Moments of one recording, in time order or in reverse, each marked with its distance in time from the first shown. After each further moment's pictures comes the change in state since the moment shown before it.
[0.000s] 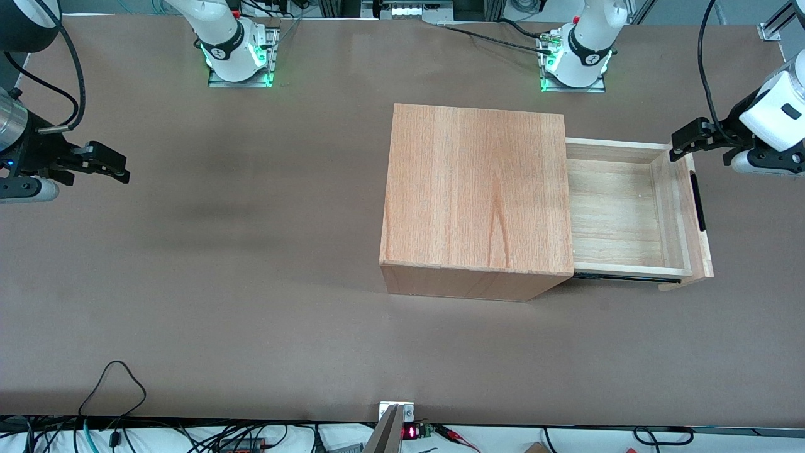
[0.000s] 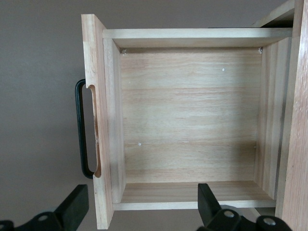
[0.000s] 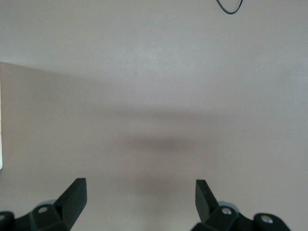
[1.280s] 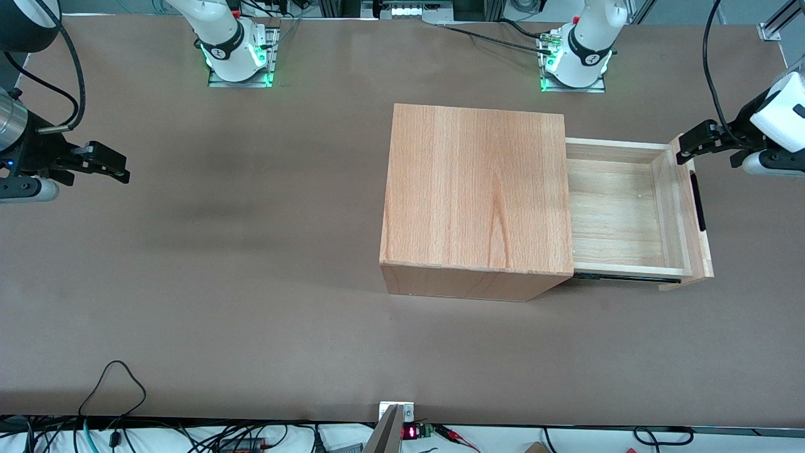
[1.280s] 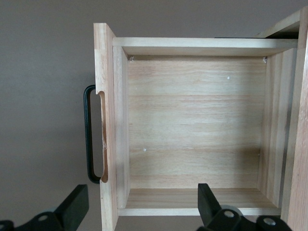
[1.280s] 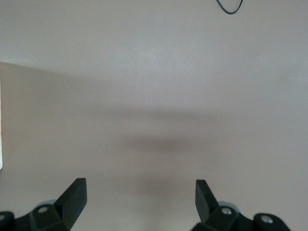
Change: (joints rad) arm 0.036 0.000 -0.019 0.000 0.000 0.026 -0.001
